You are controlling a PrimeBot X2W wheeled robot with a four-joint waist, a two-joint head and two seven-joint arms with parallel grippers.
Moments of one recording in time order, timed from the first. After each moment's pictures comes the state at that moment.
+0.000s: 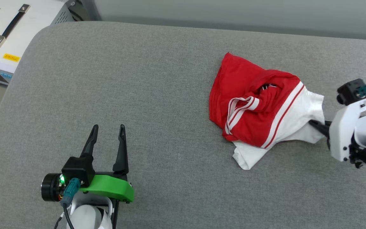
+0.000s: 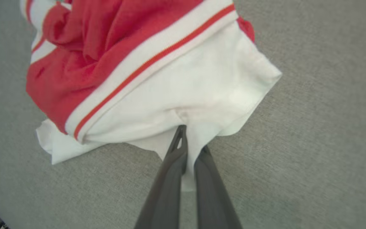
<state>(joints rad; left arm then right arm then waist) -0.10 0.06 -0.05 0.13 -0.12 -0.03 -0.26 -0.65 -0.66 0.74 0.42 0.95 0.13 0.44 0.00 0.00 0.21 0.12</state>
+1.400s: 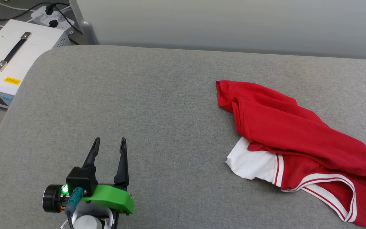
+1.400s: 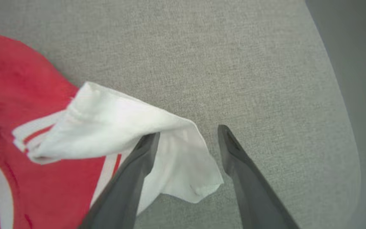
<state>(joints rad) -0.06 0.05 -0.05 0.15 -0.10 -0.03 -0.26 -0.19 -0.84 0.30 0.75 1.02 0.13 0.17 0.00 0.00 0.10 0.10</state>
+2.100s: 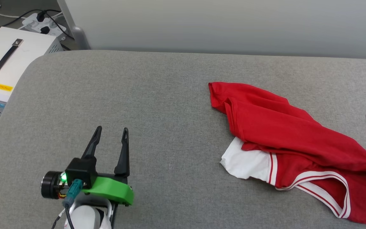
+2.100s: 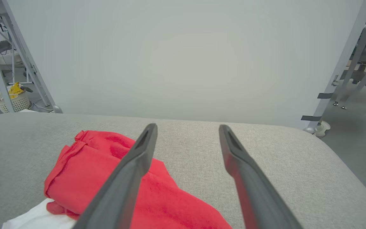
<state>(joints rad) -0.08 0.06 -0.04 0.13 -0.07 -0.08 -0.26 -0.12 -0.50 -0.02 0.17 0.50 0.13 -0.18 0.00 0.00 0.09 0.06</state>
